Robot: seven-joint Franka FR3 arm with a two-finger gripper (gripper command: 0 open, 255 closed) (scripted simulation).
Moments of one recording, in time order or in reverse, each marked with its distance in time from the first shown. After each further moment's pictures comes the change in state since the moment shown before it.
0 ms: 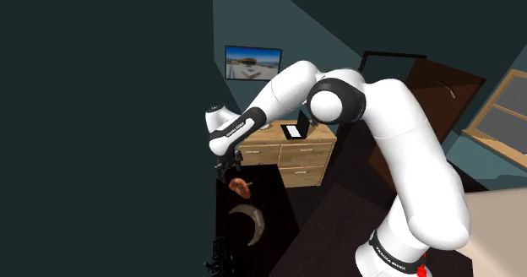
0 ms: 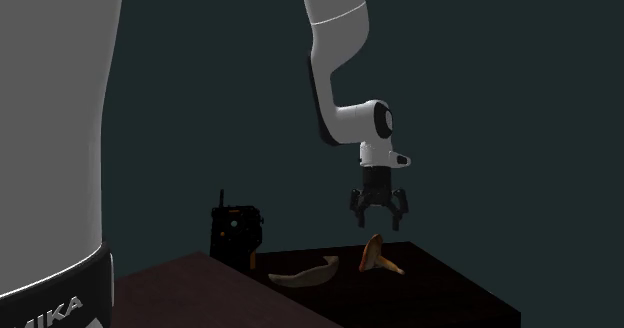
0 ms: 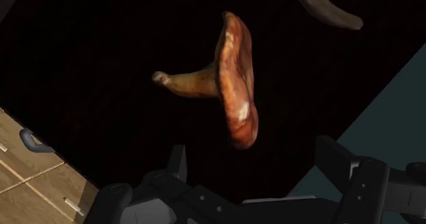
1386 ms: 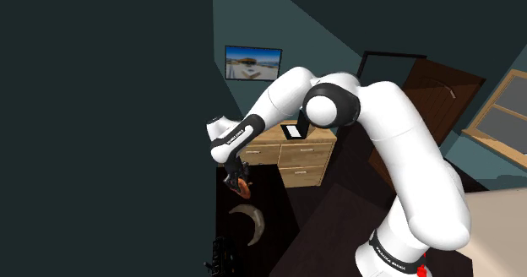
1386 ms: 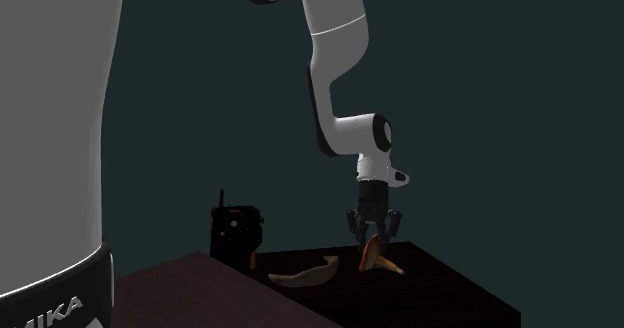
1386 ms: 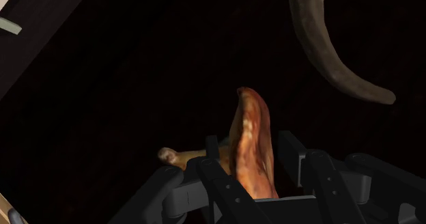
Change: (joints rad) arm 0.011 0.041 -0.012 -0.015 0.006 -0.134 0.001
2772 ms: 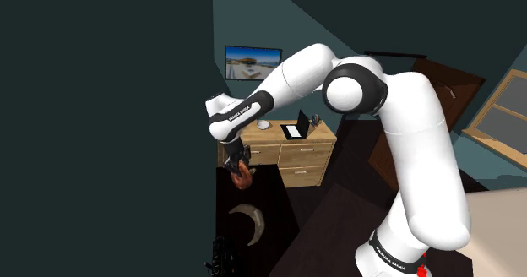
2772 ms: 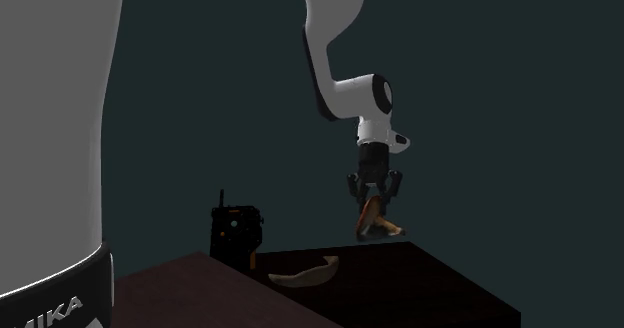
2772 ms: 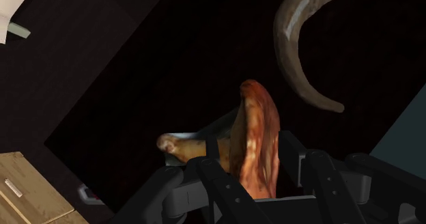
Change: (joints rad) arm -0.001 -0.184 0.003 -0.038 0.006 -0.146 -0.016
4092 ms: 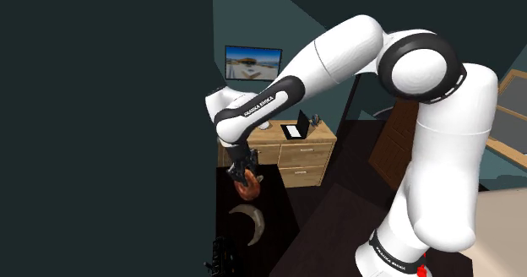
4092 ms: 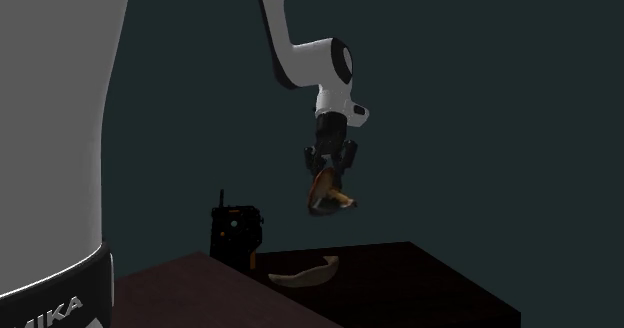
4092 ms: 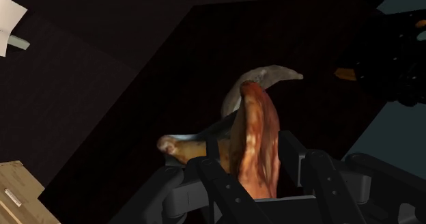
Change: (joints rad) arm 0.082 -0.328 0.060 -0.323 0.039 -0.015 0.120
